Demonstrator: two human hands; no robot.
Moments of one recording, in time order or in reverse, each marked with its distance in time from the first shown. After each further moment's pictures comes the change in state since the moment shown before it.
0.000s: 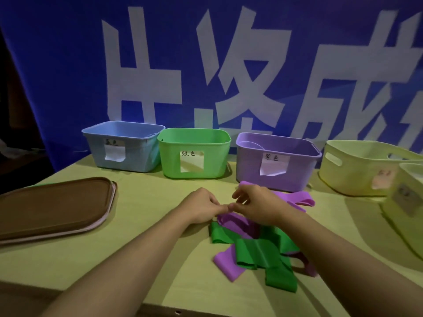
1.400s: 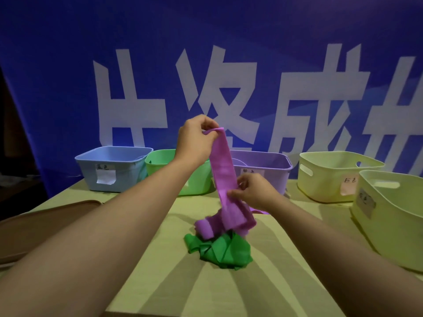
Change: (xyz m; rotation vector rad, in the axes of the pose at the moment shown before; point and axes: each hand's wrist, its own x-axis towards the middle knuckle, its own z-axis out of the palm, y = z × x) left_hand -0.003 0.162 -0.086 -0.203 0.680 0.459; right_hand -0.008 0.015 -0.065 0.281 0.186 0.074
